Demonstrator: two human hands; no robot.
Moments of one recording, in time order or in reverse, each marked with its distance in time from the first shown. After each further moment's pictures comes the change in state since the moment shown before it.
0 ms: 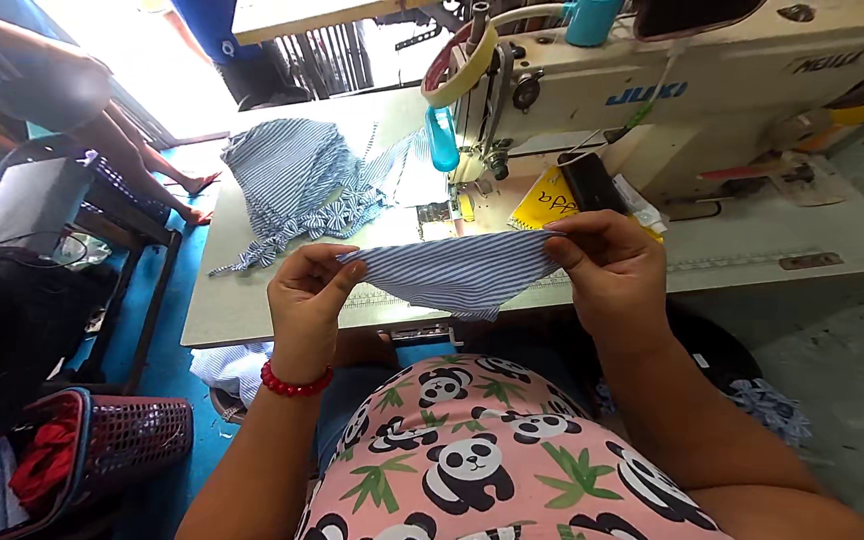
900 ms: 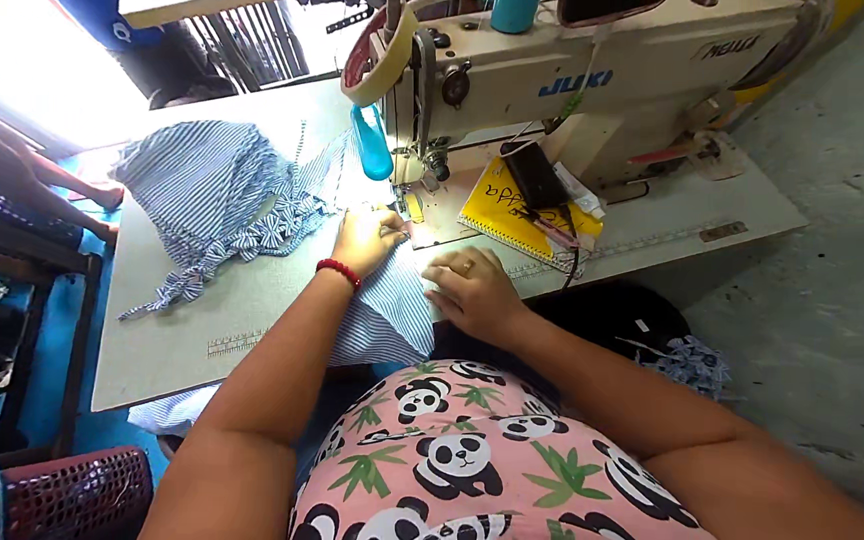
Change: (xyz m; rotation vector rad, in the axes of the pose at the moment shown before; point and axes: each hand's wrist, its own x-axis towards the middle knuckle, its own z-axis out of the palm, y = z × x) left_hand 0.113 -0.144 0.075 0.931 -0.660 -0.107; right_hand -0.023 0.070 0.020 -0.936 -0.442 -0.112
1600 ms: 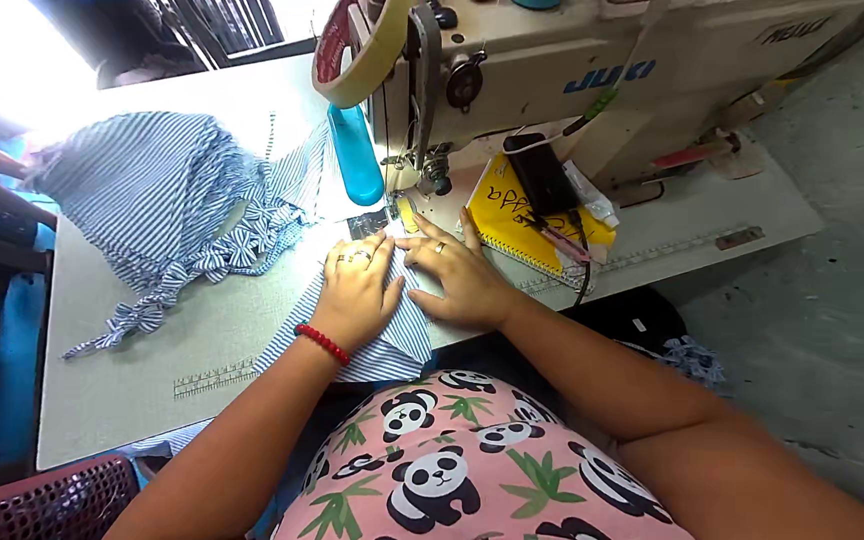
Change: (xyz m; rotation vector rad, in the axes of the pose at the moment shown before) left_hand -0.048 0.009 0.021 0.293 0.002 0.094; right_hand 0.042 0.040 0.019 0.111 -0.233 0.097
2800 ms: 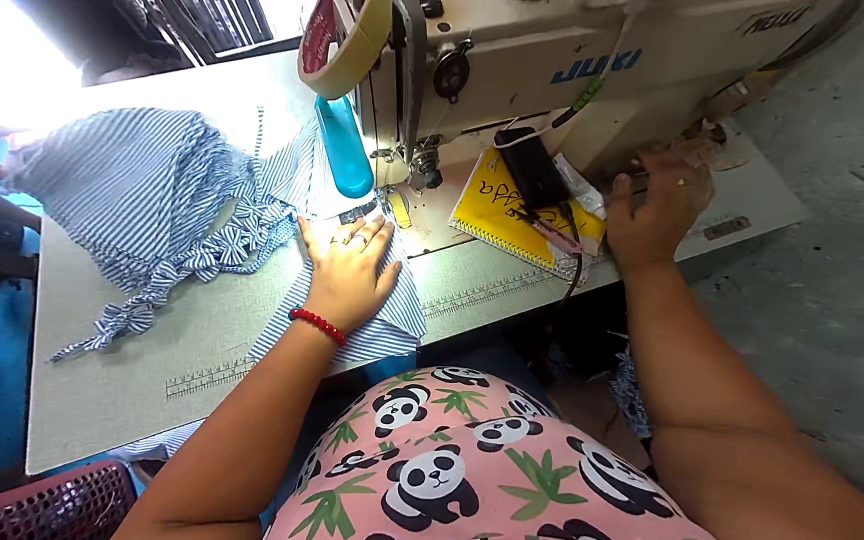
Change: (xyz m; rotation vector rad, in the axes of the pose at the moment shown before) left_hand 0.014 -0.006 -0.001 0.053 0.053 0.027; right_hand -0.109 0.159 -0.093 -0.520 0.638 0.549
